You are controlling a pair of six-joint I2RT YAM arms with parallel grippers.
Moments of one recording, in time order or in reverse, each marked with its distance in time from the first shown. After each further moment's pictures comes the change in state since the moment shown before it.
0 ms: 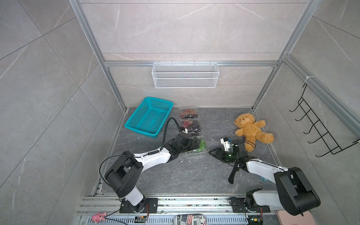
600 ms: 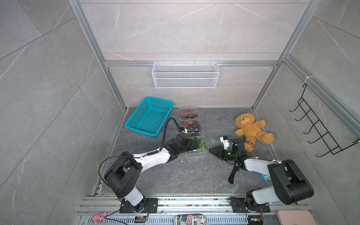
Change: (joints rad) left arm 0.000 -0.006 0.000 -0.008 0.000 -0.004; right arm -0.019 0.103 0.000 0.145 -0.039 0.073
